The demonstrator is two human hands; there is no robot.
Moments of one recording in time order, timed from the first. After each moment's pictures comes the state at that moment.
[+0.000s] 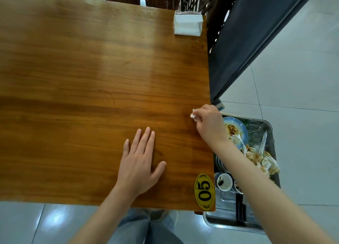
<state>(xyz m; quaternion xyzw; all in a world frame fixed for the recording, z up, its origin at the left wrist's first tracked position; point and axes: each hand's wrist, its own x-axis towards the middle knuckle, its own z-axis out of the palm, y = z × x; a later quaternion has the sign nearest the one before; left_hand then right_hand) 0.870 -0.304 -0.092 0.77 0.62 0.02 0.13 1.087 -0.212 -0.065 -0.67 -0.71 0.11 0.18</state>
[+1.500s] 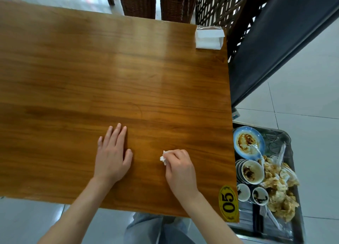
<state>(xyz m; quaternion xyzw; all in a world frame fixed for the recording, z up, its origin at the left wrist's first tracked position) 0.745 -0.263 -0.084 0.69 0.71 0.06 0.13 0.942 -0.301 -0.060 -0.64 -0.70 0.20 0.24</state>
